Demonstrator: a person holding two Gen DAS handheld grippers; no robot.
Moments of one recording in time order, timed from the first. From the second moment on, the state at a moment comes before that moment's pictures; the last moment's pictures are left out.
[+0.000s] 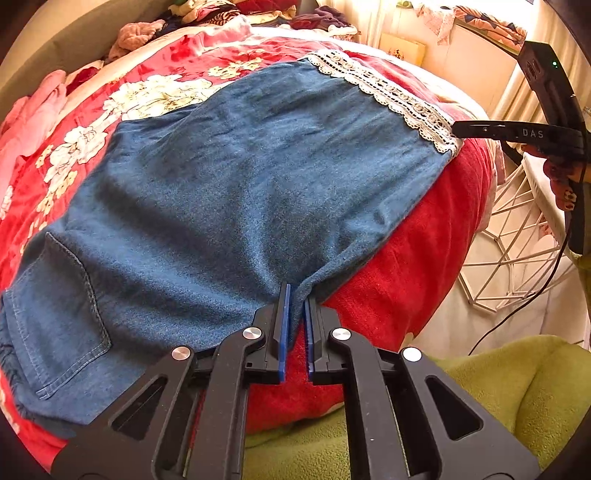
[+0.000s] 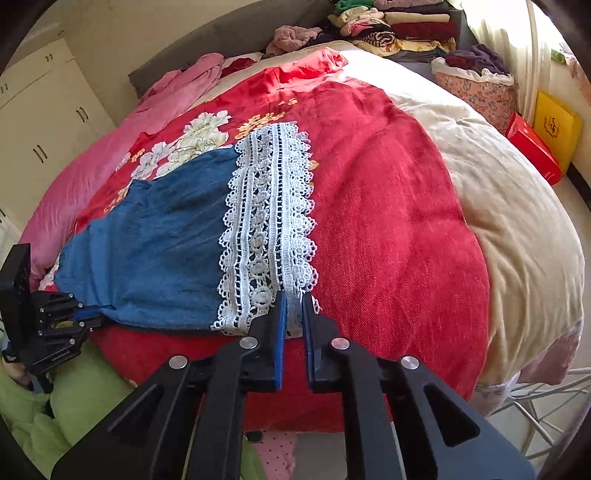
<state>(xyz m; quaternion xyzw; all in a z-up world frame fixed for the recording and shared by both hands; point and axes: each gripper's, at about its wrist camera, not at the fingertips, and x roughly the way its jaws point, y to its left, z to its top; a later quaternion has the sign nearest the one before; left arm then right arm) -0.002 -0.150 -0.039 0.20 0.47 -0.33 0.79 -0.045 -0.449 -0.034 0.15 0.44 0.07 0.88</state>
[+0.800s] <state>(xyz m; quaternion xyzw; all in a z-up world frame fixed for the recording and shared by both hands) 0.077 0.068 0.016 0.00 0.46 -0.06 0.89 -0.019 -0.398 0.008 0.10 0.39 0.13 0.91</state>
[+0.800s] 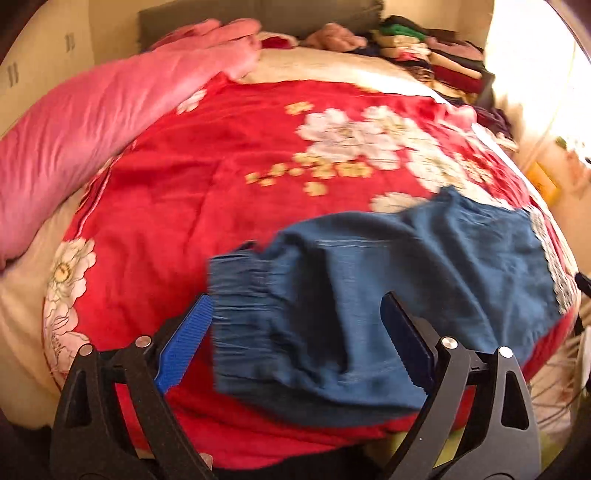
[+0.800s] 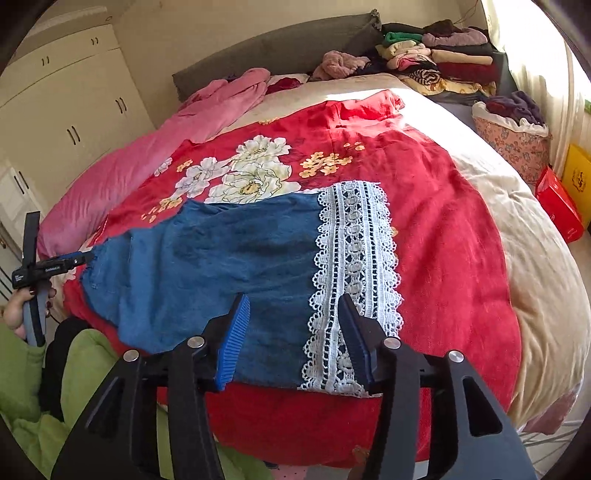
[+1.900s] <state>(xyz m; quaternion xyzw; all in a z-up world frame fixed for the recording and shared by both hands) 0.080 0.053 0.070 0.07 0.39 -0.02 0.92 -0.013 -0.394 0.003 0.10 0.39 0.12 0.91</state>
